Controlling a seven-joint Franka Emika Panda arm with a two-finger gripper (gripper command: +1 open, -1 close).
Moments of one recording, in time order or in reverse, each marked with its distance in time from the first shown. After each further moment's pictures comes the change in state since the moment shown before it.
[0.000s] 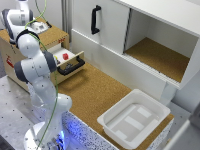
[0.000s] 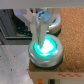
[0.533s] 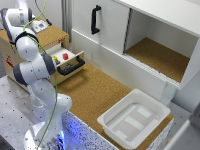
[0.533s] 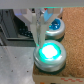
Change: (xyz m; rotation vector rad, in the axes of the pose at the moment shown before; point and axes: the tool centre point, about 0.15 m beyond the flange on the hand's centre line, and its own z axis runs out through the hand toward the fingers) arm 0.003 -0.011 -0.017 -0.024 0.017 -0.044
